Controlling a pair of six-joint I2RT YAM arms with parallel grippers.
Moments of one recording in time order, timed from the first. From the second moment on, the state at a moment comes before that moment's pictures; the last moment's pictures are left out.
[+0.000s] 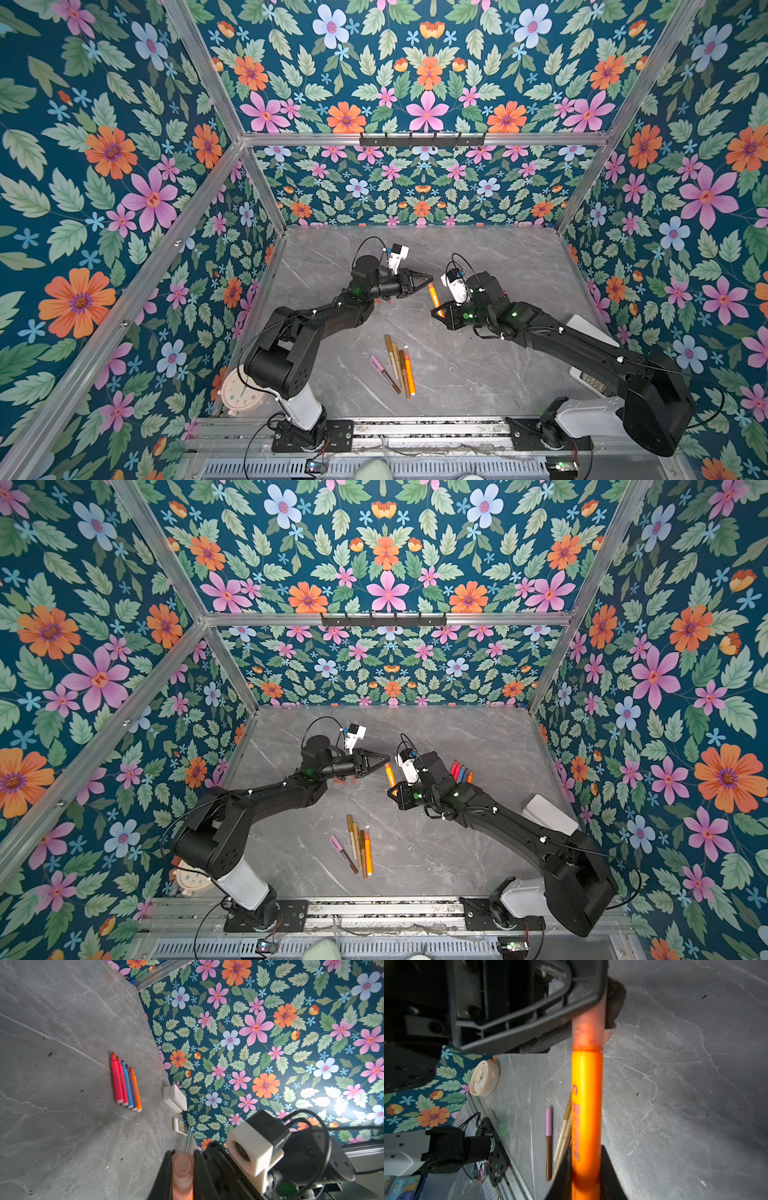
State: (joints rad) left arm -0.46 1.70 0.90 0.72 0.81 -1.07; right arm 0.70 1.32 0.87 -0.28 -0.32 0.45
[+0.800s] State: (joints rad) left arm -0.39 1.70 1.16 -0.22 0.21 -0.48; right arm 0.57 1.08 0.63 -0.44 -0.23 0.50
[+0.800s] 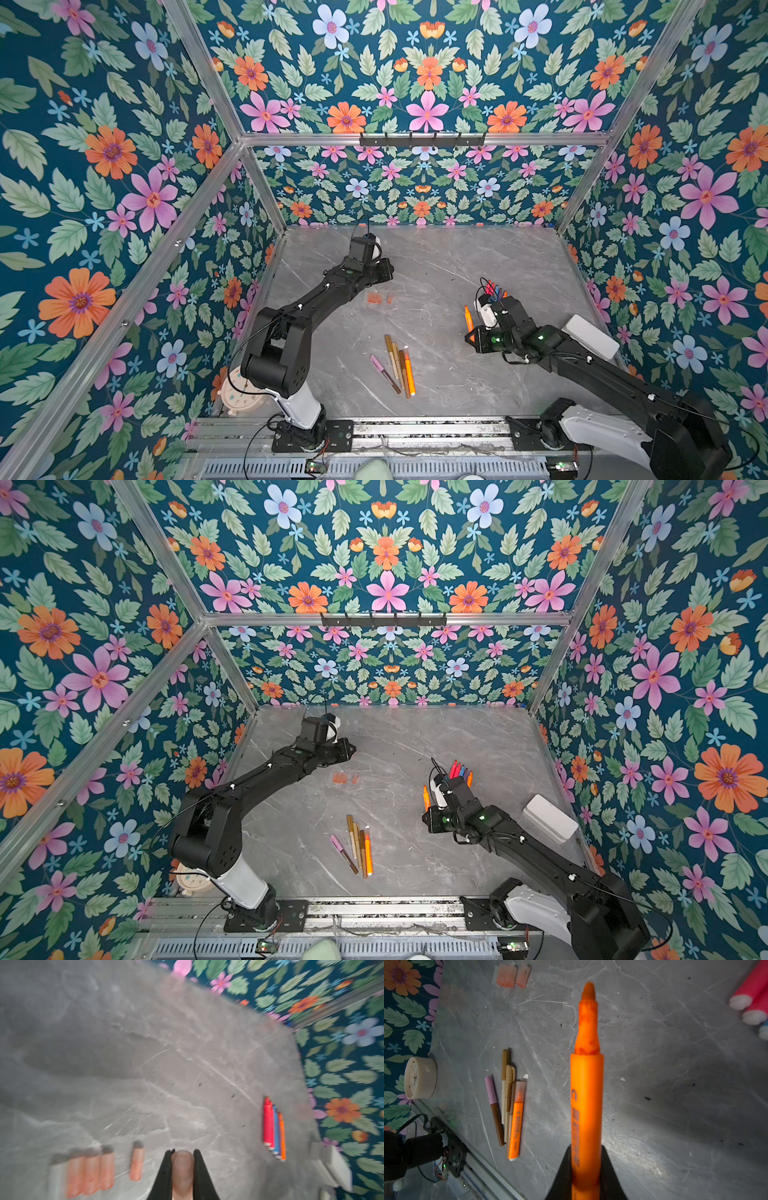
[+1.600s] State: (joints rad) left arm -0.47 2.00 1.35 -0.46 0.16 -0.36; right arm 0.56 0.97 0.53 -0.44 -0.24 0.50
